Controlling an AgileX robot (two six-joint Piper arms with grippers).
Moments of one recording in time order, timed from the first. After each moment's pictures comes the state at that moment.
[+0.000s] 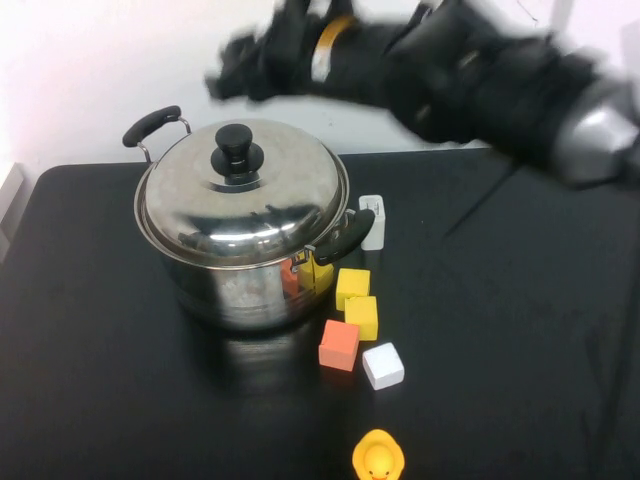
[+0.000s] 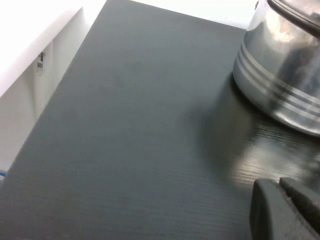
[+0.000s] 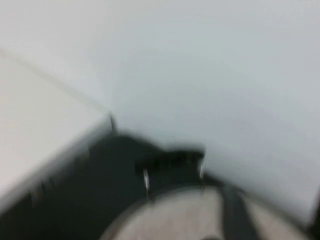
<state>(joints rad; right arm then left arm) 0.72 2.00 -1.90 -0.19 0.29 0.22 0.01 -0.01 0.01 -0.06 0.37 -0.23</state>
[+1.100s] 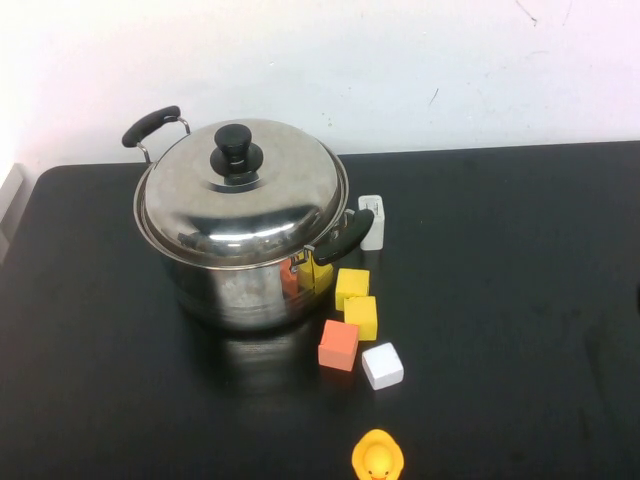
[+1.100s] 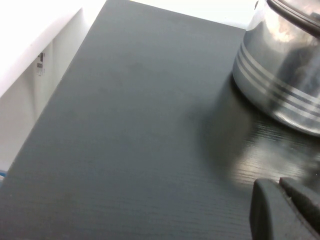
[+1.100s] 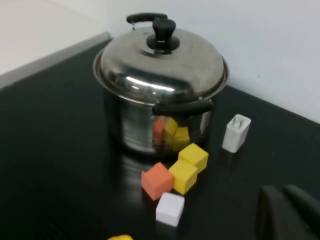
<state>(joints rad) 0.72 0.70 -0.69 -0.19 0.43 0.12 0.01 -0.01 0.01 -0.06 0.37 -0.23</state>
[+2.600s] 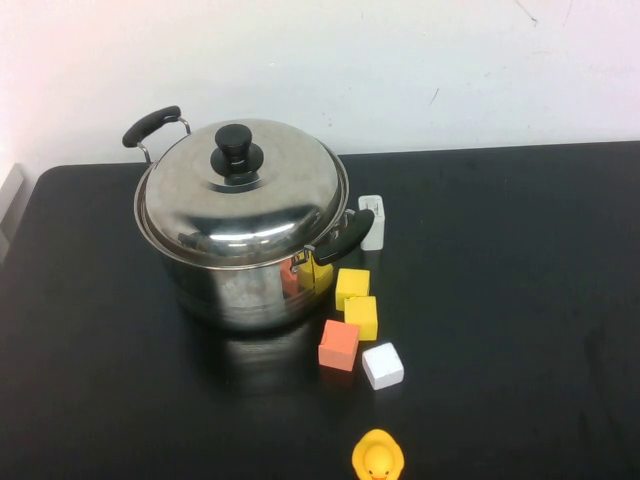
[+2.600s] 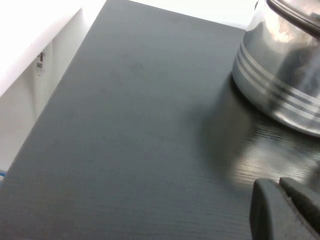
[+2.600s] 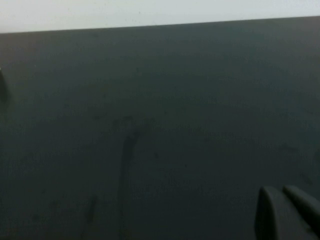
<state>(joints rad) -0.02 -0.01 0.02 -0.06 0.39 0.08 0.01 -0.01 0.01 -0.06 0.37 -0.23</state>
